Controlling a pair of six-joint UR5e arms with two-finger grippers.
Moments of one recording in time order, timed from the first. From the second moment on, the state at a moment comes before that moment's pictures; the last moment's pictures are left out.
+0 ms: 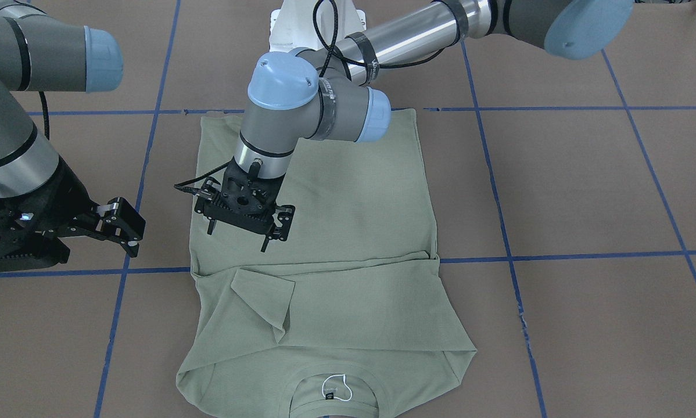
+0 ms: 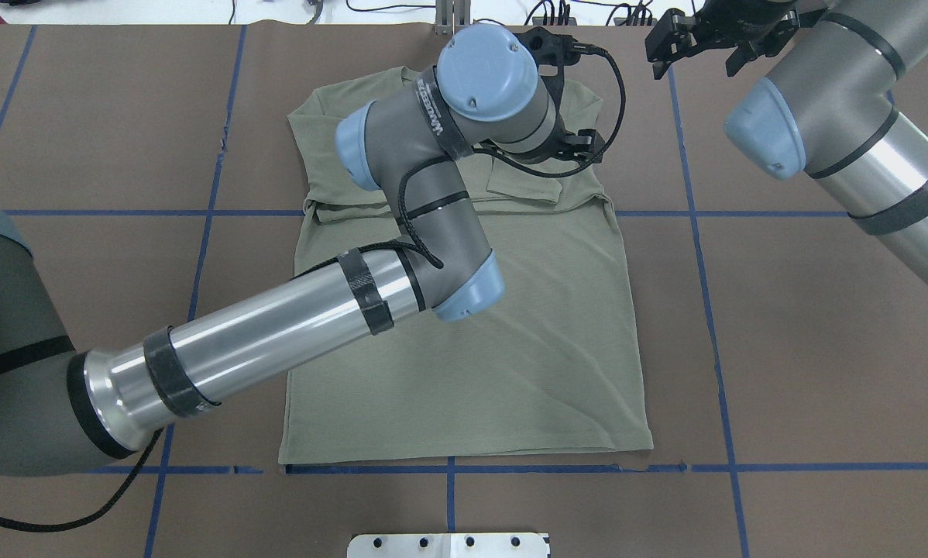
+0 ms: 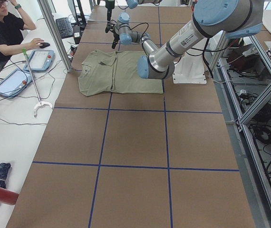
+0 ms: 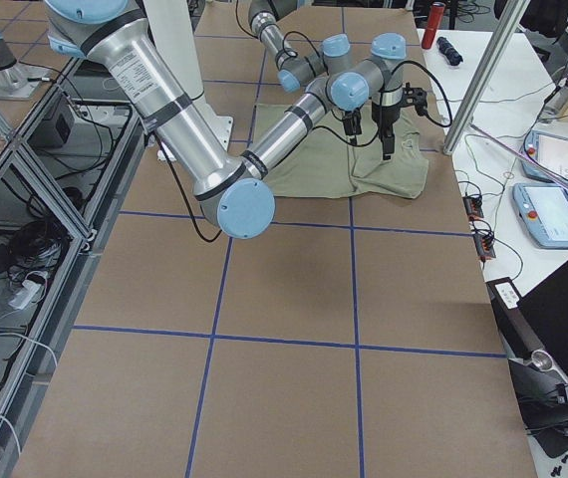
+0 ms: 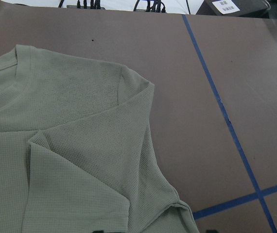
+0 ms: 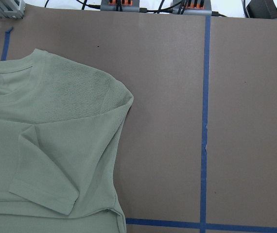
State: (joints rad) left arm -0.62 -2.73 -1.08 -2.05 -1.83 -1.01; right arm 1.05 -0.91 1.66 -1.70 2.10 0.72
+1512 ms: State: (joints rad) left arm -0.62 -1.70 -2.06 -2.11 -1.92 -1.25; right arm 0.52 -1.35 2.17 -1.44 1.76 1.44
